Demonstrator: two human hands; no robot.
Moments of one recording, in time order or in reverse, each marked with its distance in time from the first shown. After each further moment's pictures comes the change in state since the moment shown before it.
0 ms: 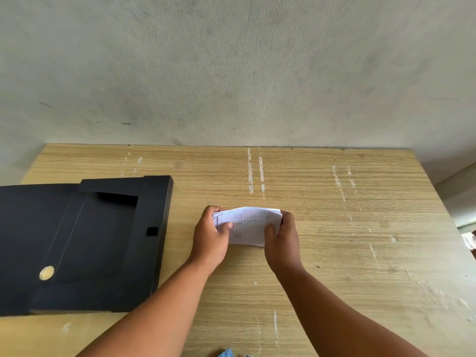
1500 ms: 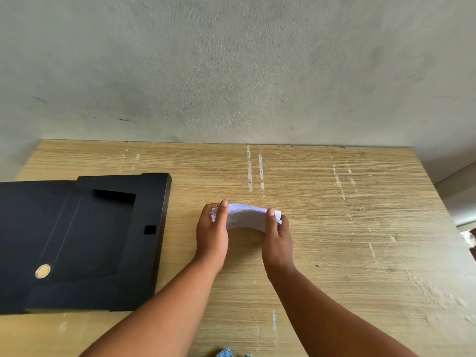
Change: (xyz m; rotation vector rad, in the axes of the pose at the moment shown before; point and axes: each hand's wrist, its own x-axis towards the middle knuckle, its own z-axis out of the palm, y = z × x) left_hand 0.002 0.008 0.017 -0.421 0.129 -0.130; right_hand -0.007 -0.008 0.011 0.270 -0.026 0.158
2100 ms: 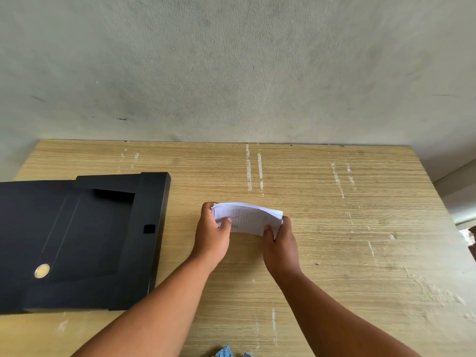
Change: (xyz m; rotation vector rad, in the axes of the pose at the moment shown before) left_hand 0.008 -0.010 -0.011 0.396 -0.128 0.069; right_hand 0.005 0.020 -0.016 -0.440 0.005 -0.138
